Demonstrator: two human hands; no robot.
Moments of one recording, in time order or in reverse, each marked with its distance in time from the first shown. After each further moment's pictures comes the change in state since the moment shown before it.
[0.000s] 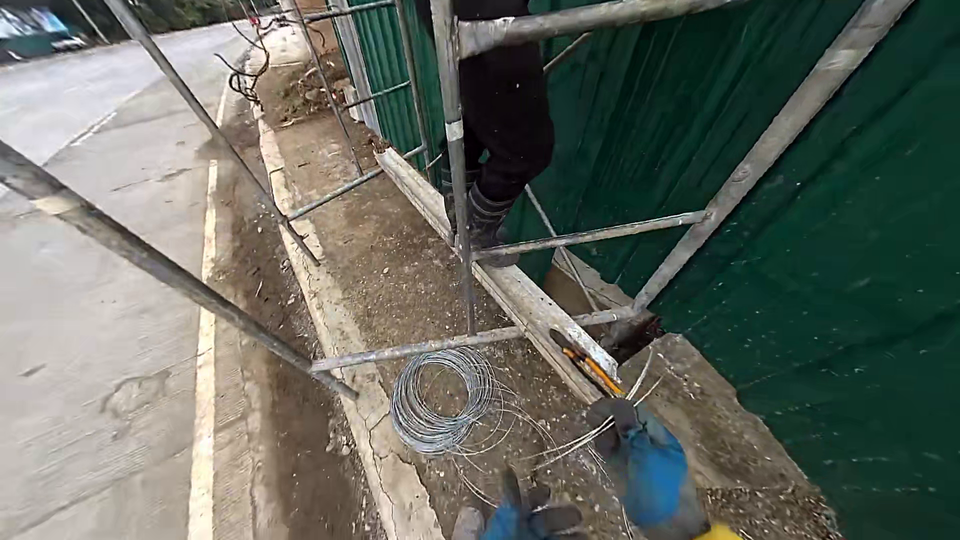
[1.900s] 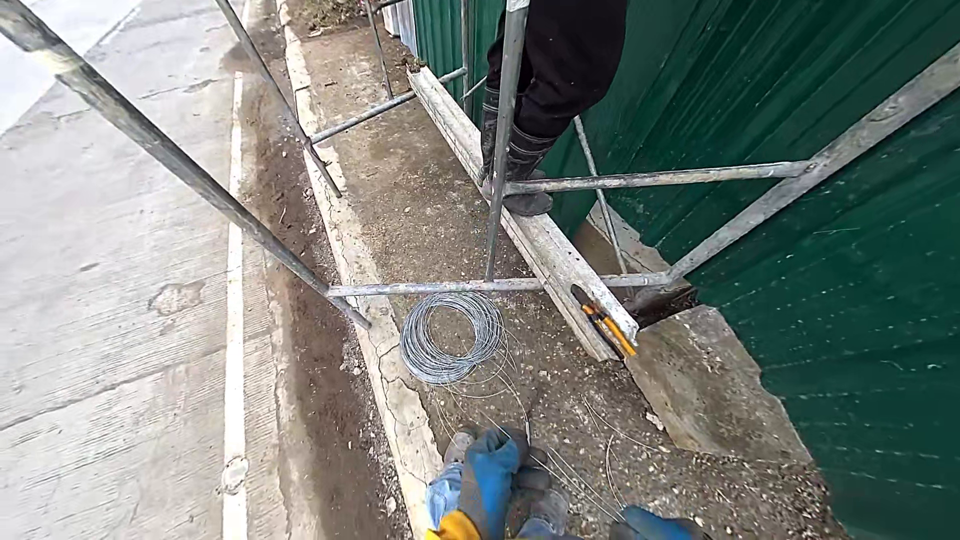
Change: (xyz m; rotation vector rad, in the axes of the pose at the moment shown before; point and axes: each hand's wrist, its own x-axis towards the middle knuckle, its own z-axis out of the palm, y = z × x) left_hand 0.004 -0.008 0.002 -0.056 0.459 0.113; right_hand -0.059 0.006 -0.133 -1.171 -0.992 0.151
